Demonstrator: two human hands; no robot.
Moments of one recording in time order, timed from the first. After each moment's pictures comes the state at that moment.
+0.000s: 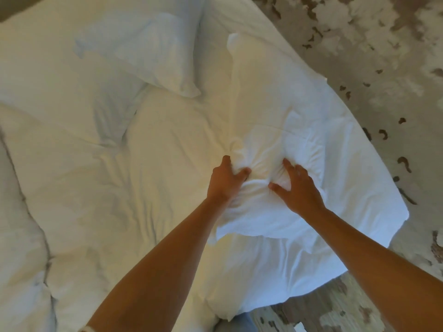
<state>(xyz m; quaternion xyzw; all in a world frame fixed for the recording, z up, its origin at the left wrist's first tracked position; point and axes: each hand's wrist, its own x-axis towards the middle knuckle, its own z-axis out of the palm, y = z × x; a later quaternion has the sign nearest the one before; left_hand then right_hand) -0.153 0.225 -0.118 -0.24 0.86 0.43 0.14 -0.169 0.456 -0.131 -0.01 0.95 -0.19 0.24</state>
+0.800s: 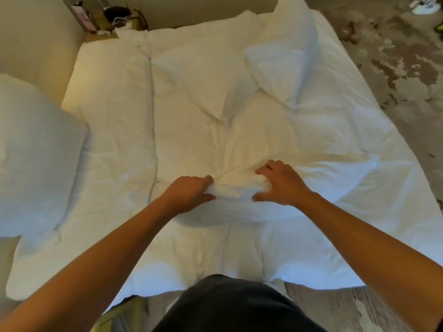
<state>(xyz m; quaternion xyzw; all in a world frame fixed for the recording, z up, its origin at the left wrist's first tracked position) 0.227 -0.041 0.073 -0.04 0.98 0.11 0.13 0.030 0.212 0.050 -0.45 0.87 -0.07 0.19</state>
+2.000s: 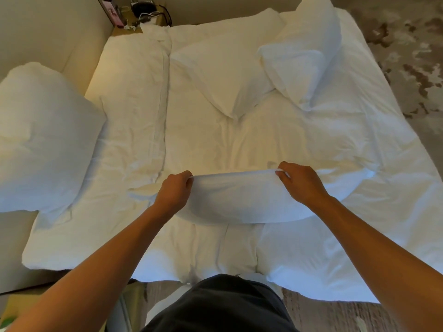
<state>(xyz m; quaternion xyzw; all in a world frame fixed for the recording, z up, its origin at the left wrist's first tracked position) 0.252 -0.010 0.082 -0.36 0.91 0.20 0.04 -0.003 0.254 0.042 -0.41 0.88 -0.19 0.14</state>
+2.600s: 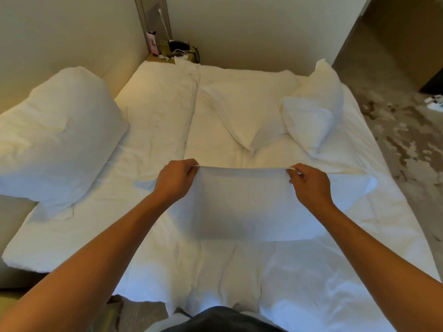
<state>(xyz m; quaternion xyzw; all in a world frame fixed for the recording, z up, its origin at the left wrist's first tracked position) 0.316 -0.075 0.162 -0.33 0.91 0.23 -0.14 0.053 0.181 0.146 -0.33 0.88 -0.34 0.05</state>
